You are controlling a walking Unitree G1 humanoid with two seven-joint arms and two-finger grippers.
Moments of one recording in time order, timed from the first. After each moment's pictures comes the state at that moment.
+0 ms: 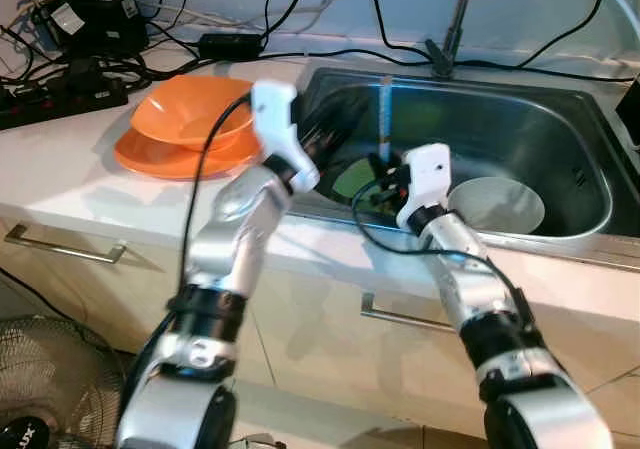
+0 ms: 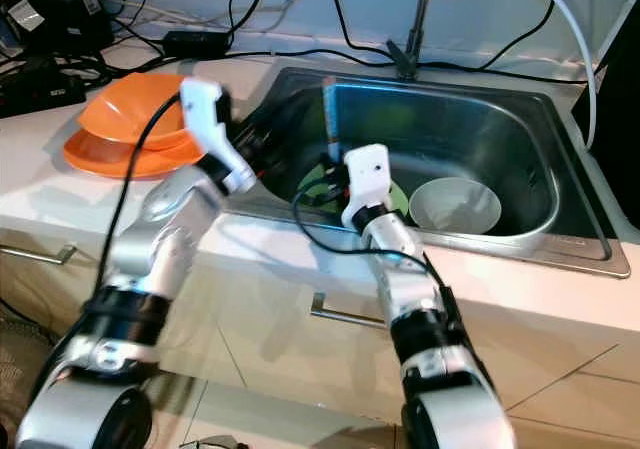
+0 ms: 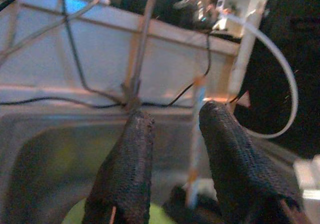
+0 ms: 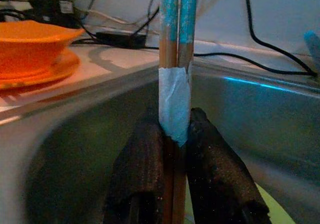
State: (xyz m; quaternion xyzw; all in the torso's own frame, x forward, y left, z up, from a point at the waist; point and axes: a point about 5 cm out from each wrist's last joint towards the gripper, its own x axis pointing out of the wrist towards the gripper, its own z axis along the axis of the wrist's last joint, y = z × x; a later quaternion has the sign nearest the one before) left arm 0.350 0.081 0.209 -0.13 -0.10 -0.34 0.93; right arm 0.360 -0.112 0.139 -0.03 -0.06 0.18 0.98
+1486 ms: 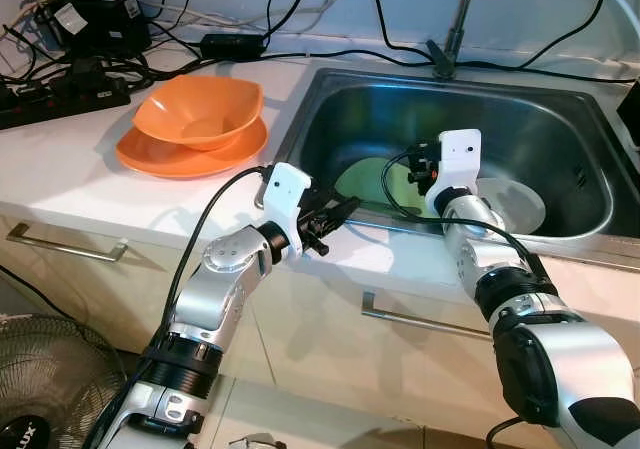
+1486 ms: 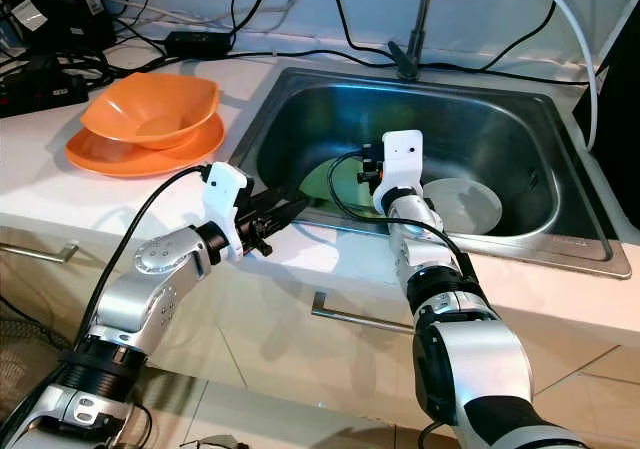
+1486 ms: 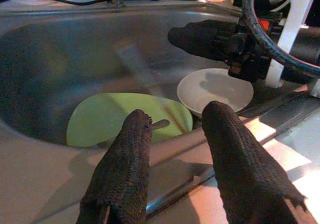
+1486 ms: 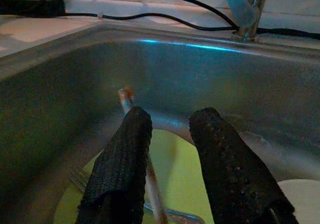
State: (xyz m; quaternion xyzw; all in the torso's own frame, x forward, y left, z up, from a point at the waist) left arm 0.321 0.087 0.140 -0.01 0.04 -0.38 0.92; right arm 0.387 -0.149 0.135 -0.02 0.01 0.07 1.00
